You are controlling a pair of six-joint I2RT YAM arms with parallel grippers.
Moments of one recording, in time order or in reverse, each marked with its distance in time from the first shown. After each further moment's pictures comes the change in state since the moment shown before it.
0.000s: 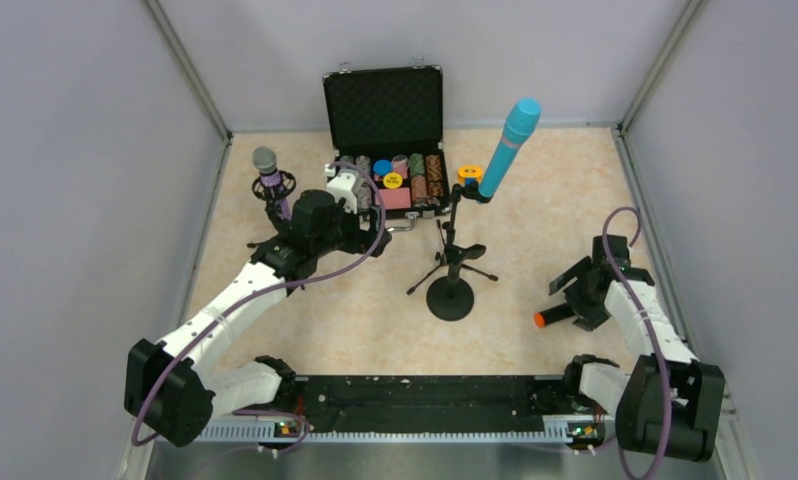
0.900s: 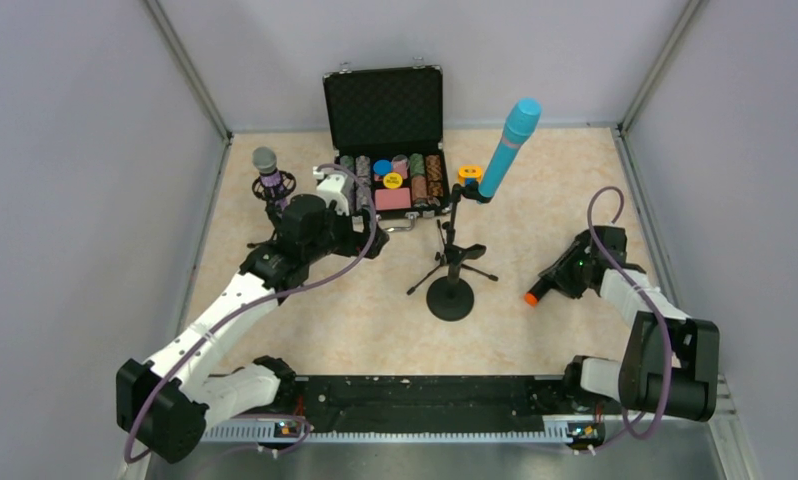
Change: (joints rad) left arm 0.000 -0.085 -0.005 -0.037 0.000 -0.051; right arm -0.011 0.201 -0.022 0.414 -0.220 -0.144
